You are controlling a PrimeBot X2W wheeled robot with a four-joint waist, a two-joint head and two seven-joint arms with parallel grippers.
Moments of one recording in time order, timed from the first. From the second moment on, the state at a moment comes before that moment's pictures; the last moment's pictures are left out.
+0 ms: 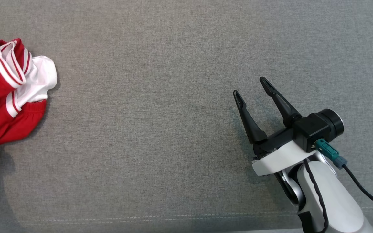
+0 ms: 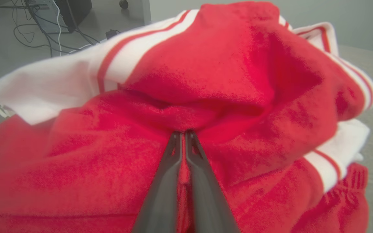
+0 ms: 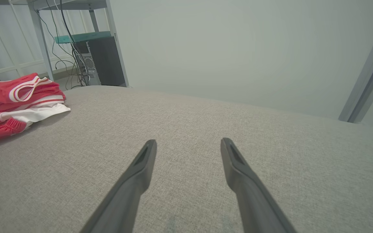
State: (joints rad) left arm -0.59 0.60 -0.34 0.86 -0.85 -0.13 -0.26; right arm -0.45 -0.06 0.36 0.25 0.12 0.13 -0.25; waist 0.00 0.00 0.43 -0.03
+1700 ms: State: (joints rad) left arm -0.38 0.32 -0.26 0.32 -0.40 -0.13 -0.26; right arm -0.32 -0.06 0.35 0.25 0.23 0.13 -0.25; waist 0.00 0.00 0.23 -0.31
